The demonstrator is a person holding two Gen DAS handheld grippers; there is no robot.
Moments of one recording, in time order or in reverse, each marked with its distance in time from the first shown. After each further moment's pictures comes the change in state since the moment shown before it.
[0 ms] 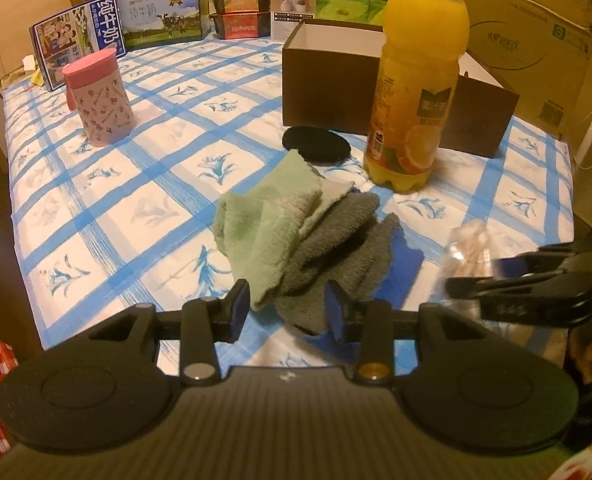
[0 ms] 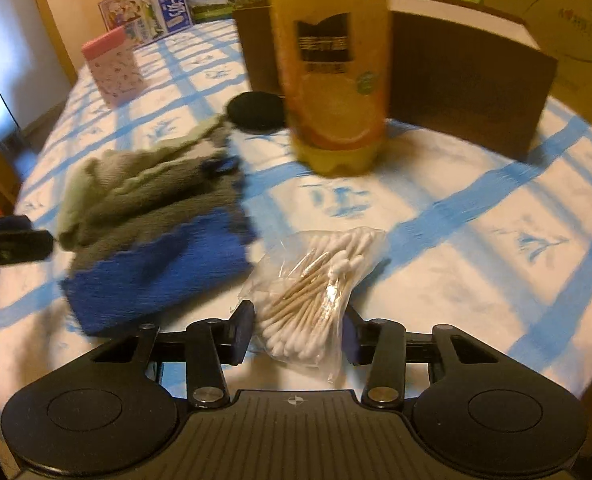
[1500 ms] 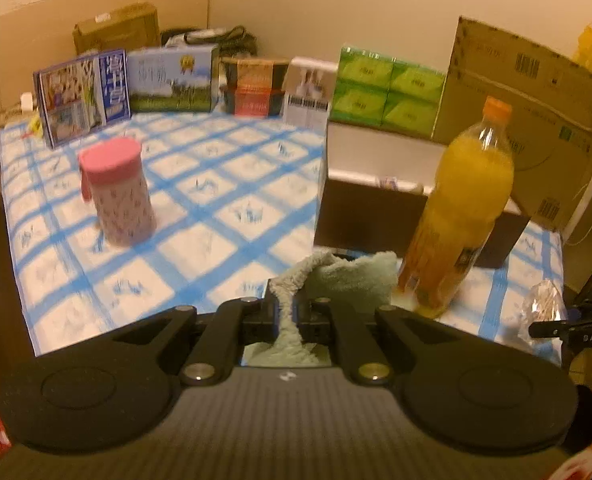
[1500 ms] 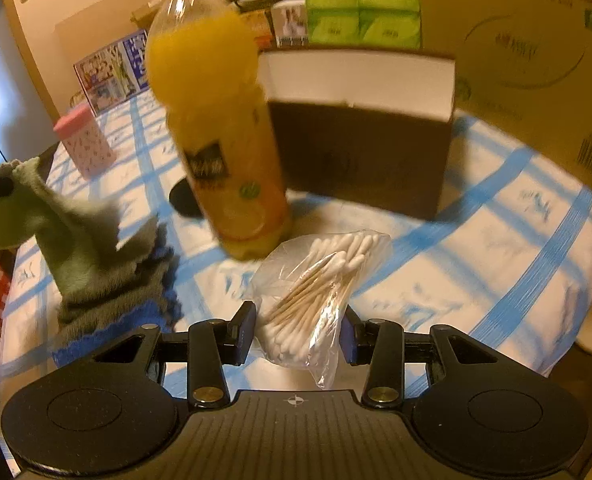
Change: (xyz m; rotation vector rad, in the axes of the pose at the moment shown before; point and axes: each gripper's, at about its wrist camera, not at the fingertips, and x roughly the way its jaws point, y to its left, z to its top) left arm -0.017 0.080 0.099 -0.048 -0.189 -0.080; right arm -0.059 -0.079 0.046 0.070 -0.109 0.006
